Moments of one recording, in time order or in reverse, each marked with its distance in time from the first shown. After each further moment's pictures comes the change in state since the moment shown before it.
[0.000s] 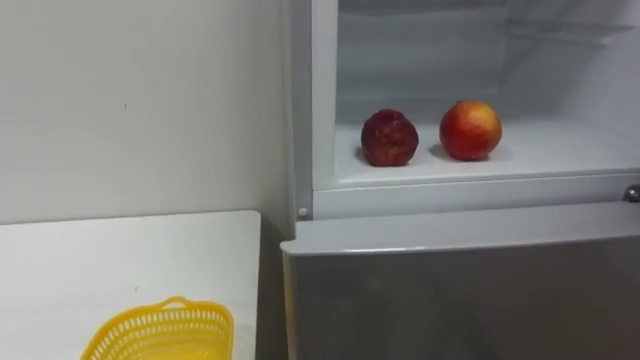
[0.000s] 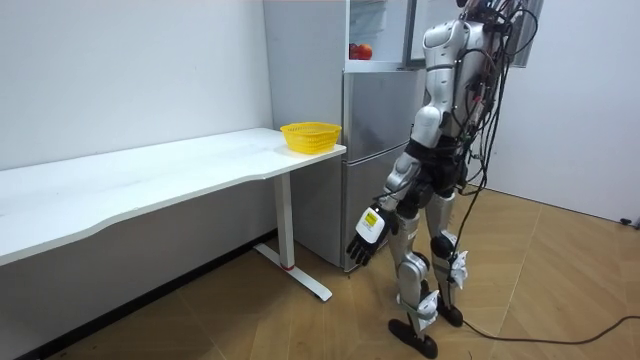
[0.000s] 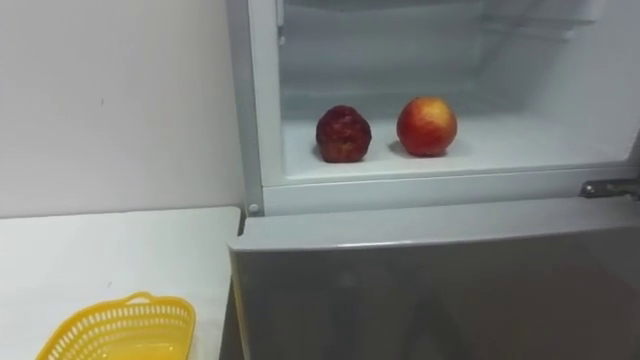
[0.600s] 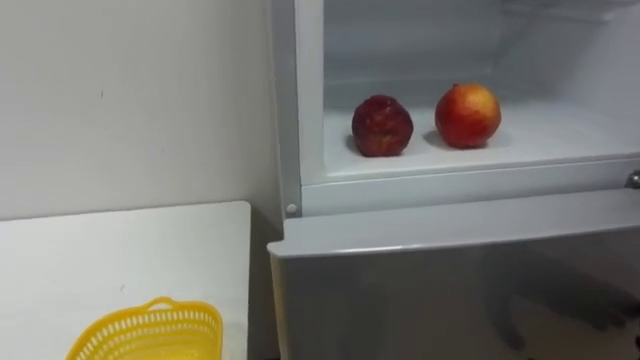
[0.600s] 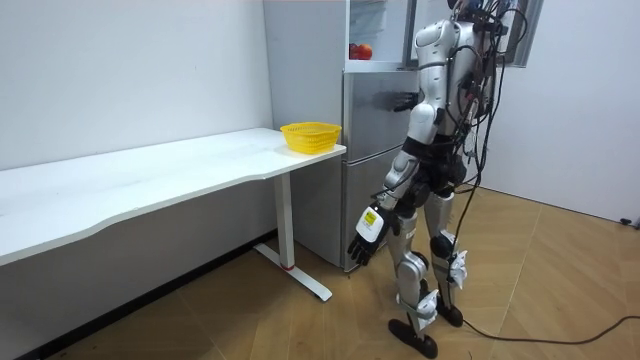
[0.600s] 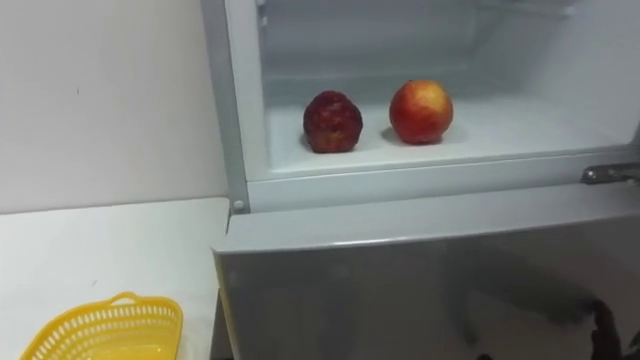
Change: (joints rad) left arm 0.019 -0.007 -0.012 0.018 0.018 -0.025 -0.008; right arm 0.062 0.012 0.034 -0.698 -0.171 -0.107 -0.181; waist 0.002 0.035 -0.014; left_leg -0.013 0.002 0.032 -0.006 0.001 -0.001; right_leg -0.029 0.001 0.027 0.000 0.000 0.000
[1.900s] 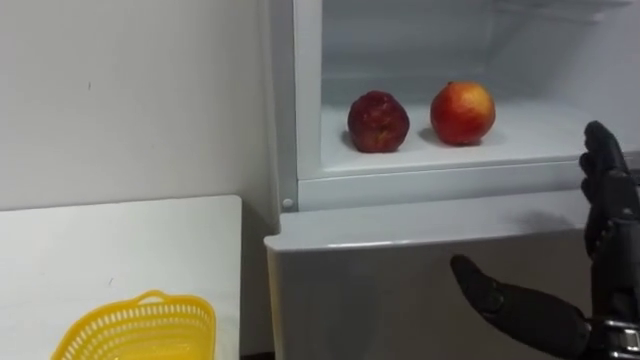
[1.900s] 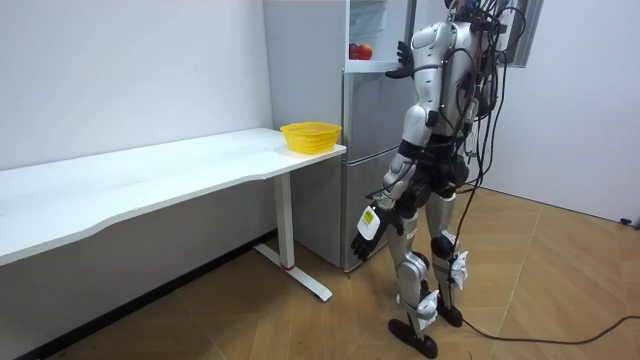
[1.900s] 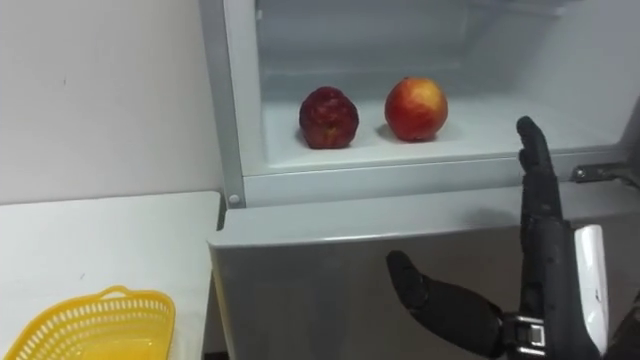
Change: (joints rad) left arm -0.056 0.041 -0.151 0.056 -0.011 -0.063 -0.027; right arm -0.042 -0.029 0.178 -0.397 -0.222 -0.087 0.086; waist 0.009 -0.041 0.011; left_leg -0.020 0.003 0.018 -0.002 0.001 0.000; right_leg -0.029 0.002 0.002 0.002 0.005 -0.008
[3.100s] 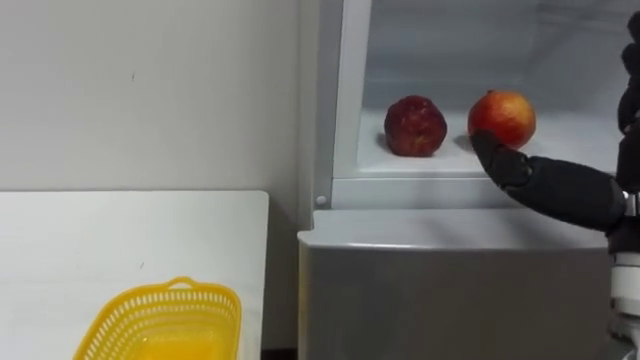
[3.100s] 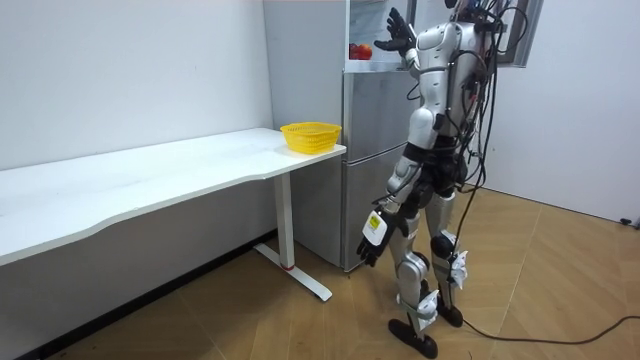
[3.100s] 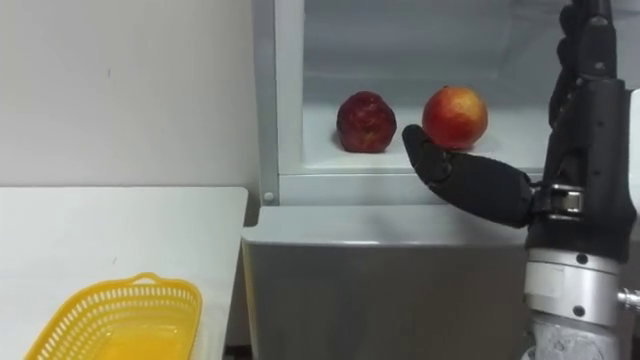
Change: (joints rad) left arm -0.019 0.009 0.042 0.003 0.034 0.013 -0.044; right arm -0.363 -0.103 -0.108 0.154 0.155 -0.007 -0.018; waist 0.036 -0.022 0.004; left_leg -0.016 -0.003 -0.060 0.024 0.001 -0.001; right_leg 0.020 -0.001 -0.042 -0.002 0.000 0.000
